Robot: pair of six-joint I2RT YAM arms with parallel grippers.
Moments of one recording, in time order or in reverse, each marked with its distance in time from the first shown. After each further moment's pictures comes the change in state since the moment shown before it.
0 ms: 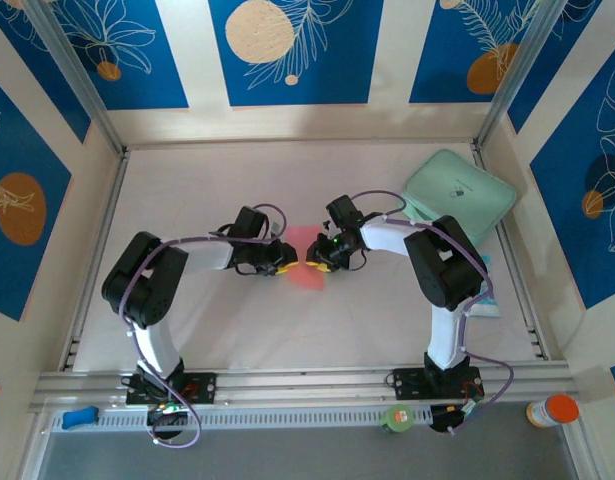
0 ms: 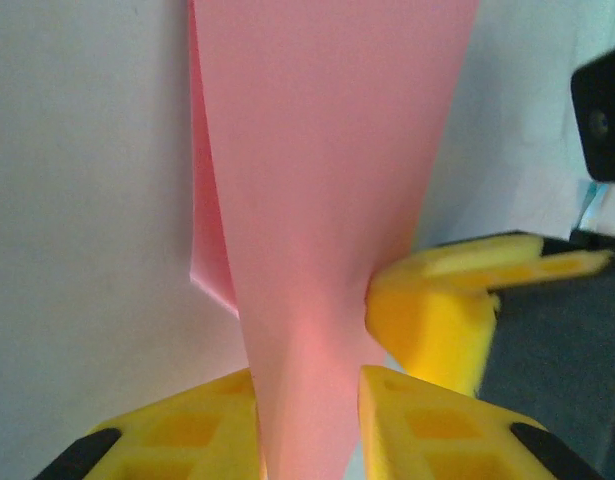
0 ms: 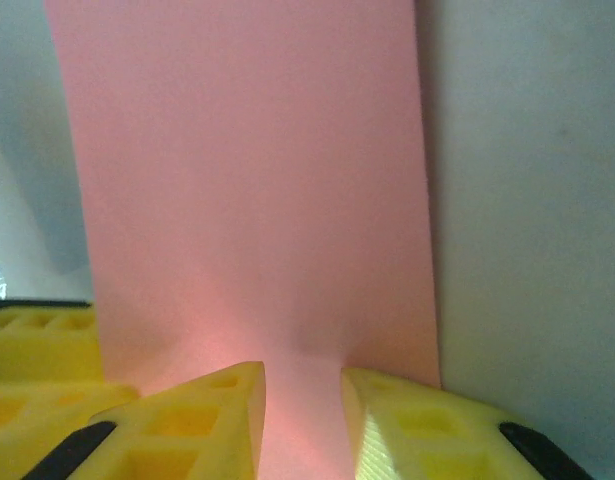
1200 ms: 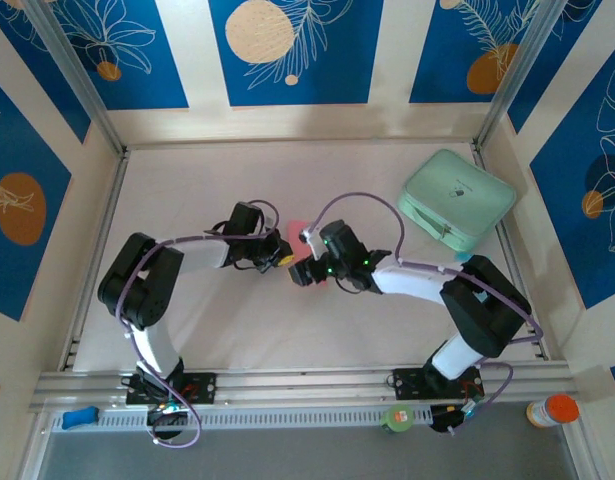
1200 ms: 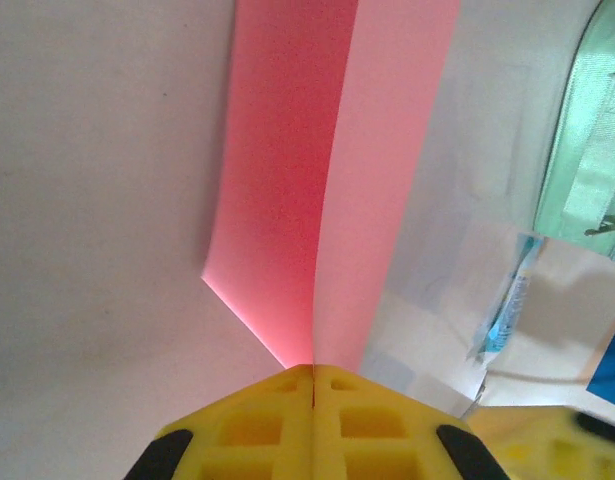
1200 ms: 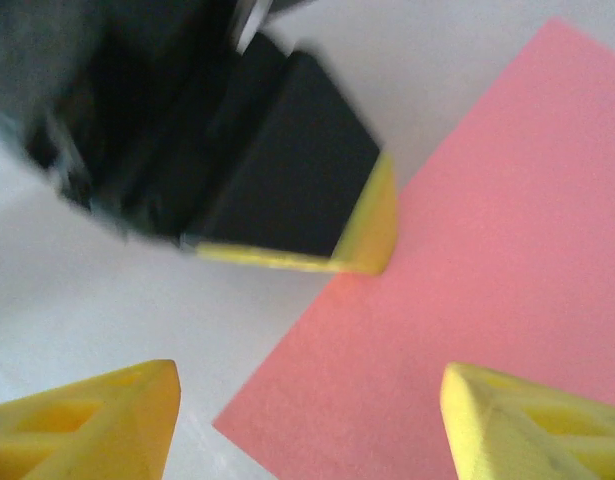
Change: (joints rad) left arm 0.028 -0.037 -0.002 0.032 0.003 -0.146; right arm 0.239 -0.358 -0.362 0.458 0.330 -0.640
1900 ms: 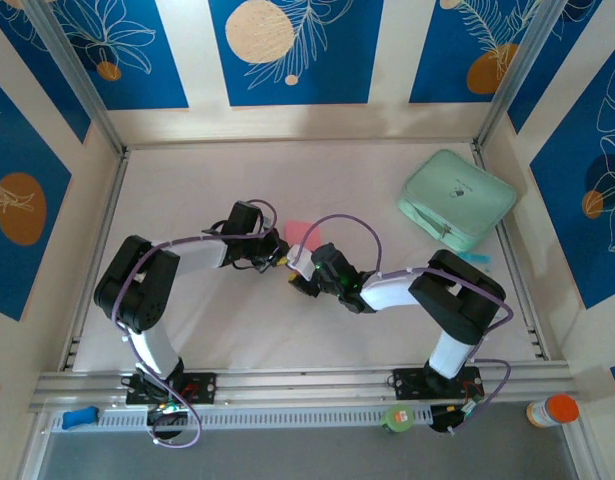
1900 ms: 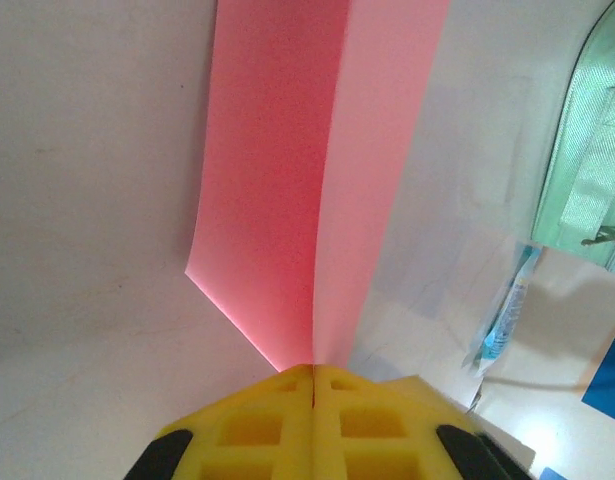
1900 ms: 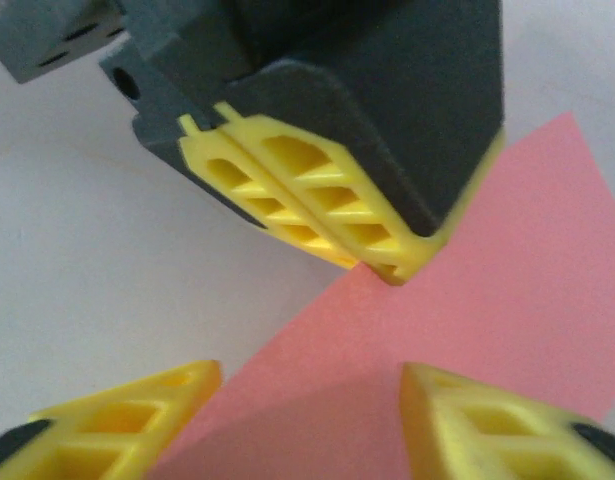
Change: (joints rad) left arm 0.000 -0.025 0.000 -0.033 -0.025 -0.019; right arm 0.099 0.136 -0.109 0.348 0.225 -0.388
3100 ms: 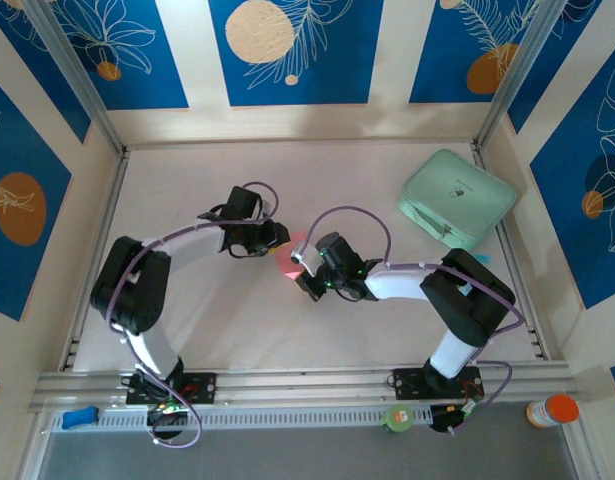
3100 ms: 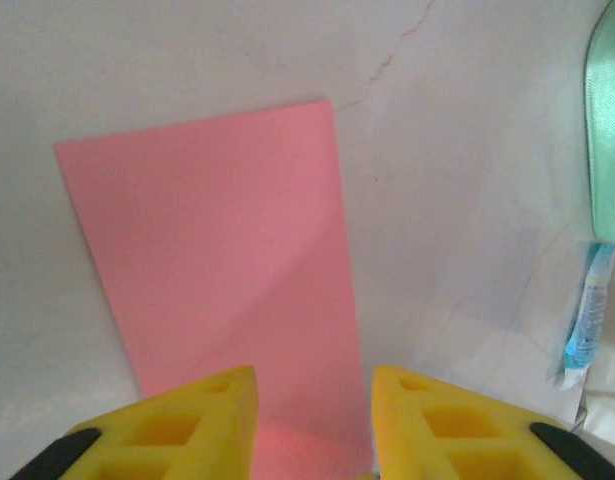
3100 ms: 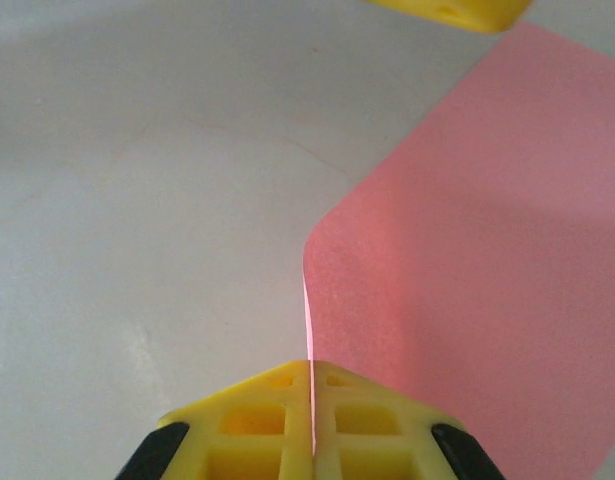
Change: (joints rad) left arm 0.020 0.000 0.163 -0.238 -0.112 0.285; right arm -0.078 -0.043 0.073 -0.273 -0.326 0.194
